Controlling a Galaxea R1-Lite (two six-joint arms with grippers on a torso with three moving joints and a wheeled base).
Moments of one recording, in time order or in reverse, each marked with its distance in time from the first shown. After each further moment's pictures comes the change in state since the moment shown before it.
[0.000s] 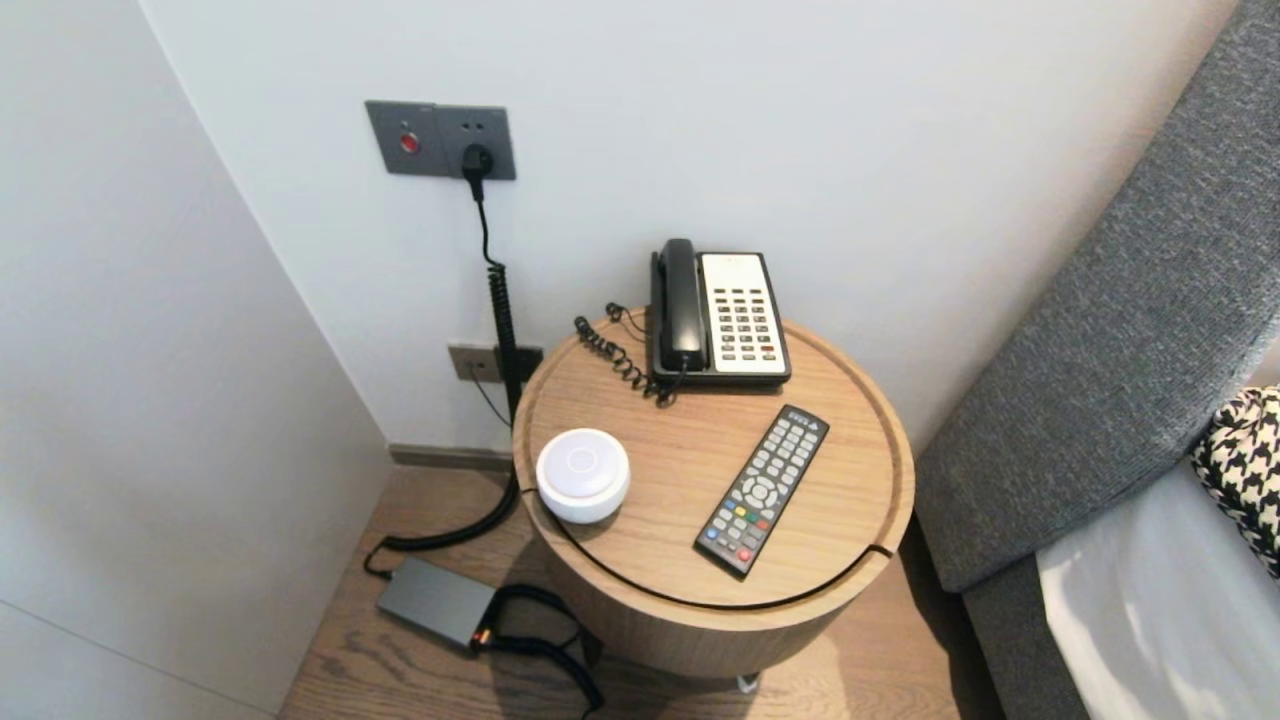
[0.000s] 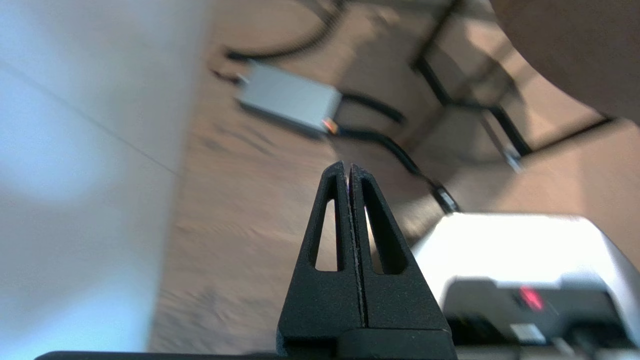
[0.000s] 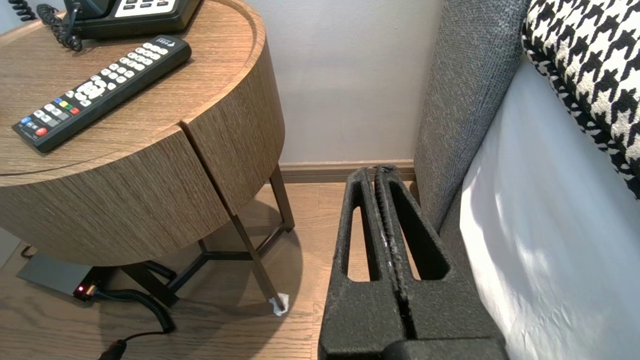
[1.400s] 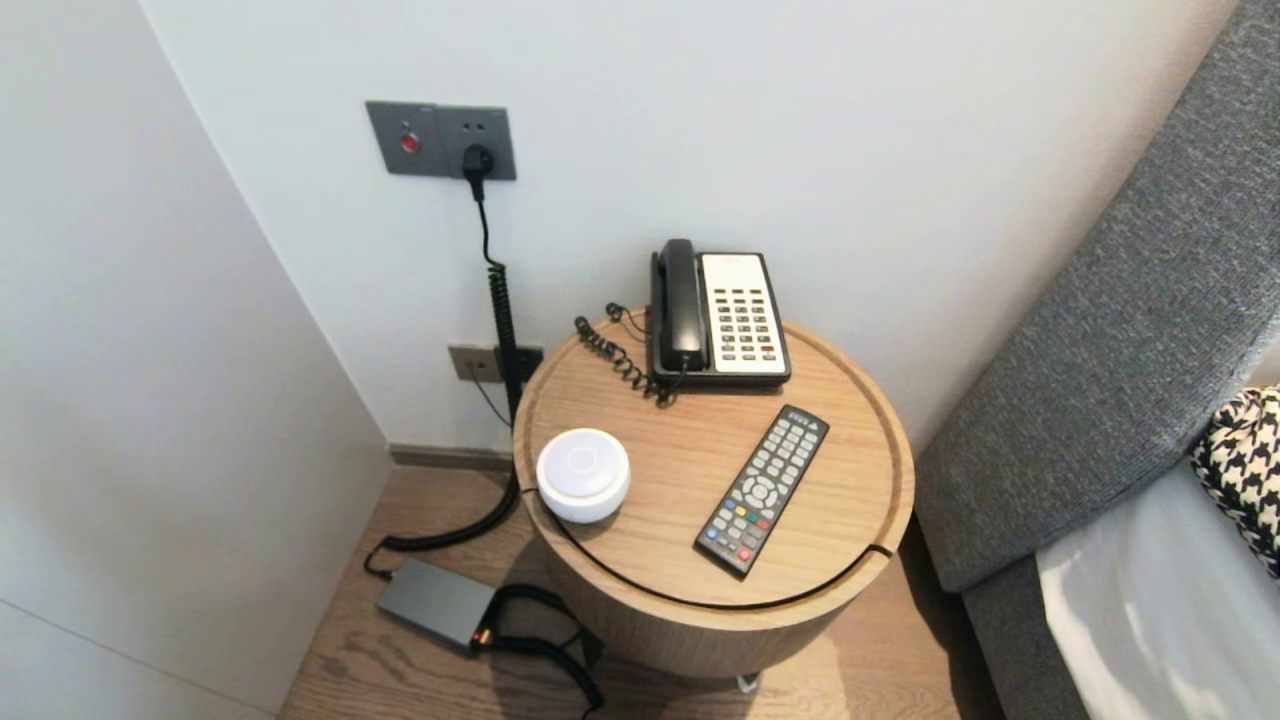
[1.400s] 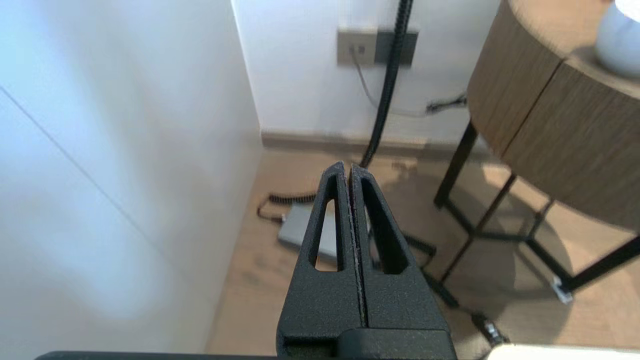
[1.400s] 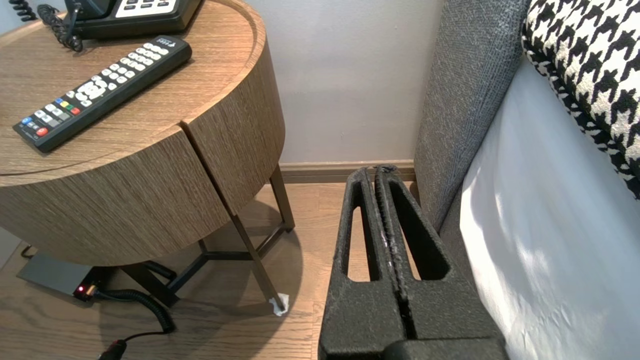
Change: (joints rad) left arm -0.013 -0.383 0.075 -0.136 0.095 0.062; right arm 0.001 0.000 0.000 0.000 0.000 0.000
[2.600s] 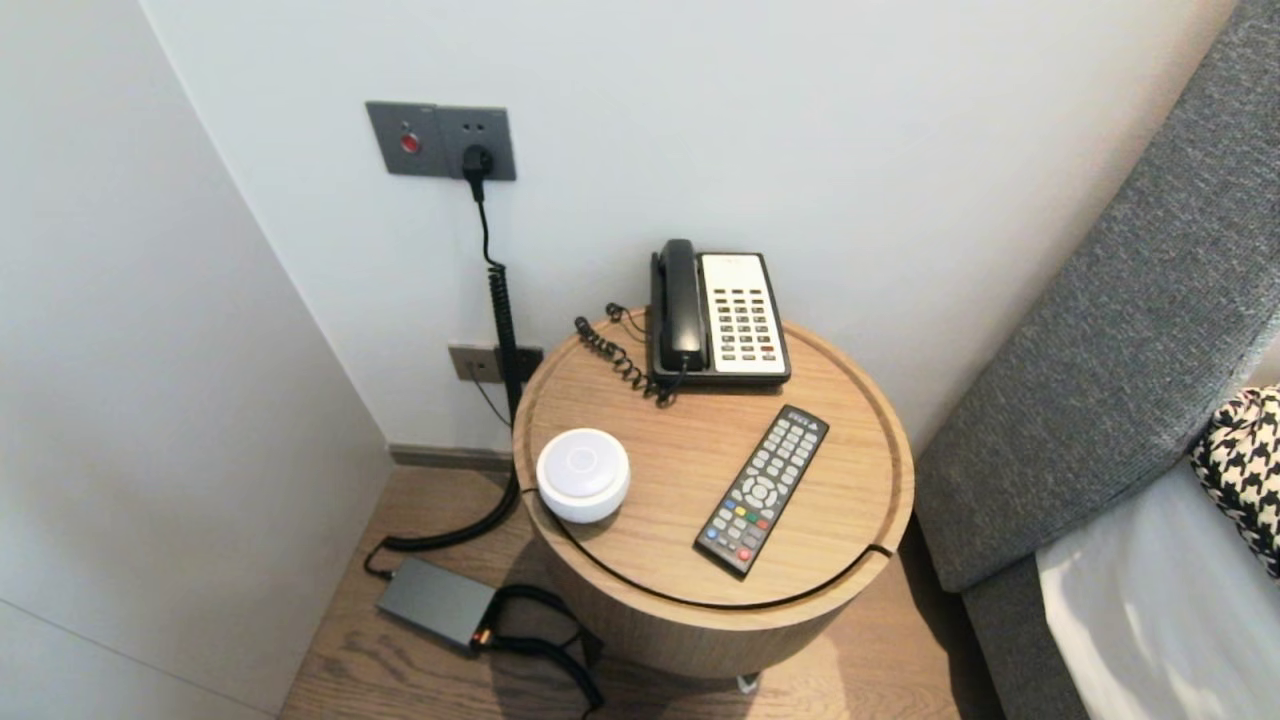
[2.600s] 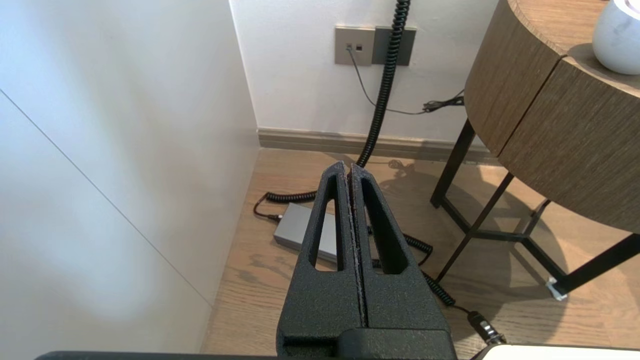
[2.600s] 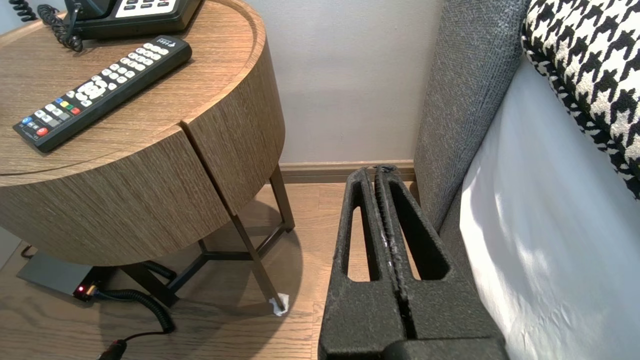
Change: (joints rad) left arm -0.002 -0.002 0.006 -0.001 -0.006 -0.010; right arm 0.000 0.000 0.000 0.000 0.000 0.000
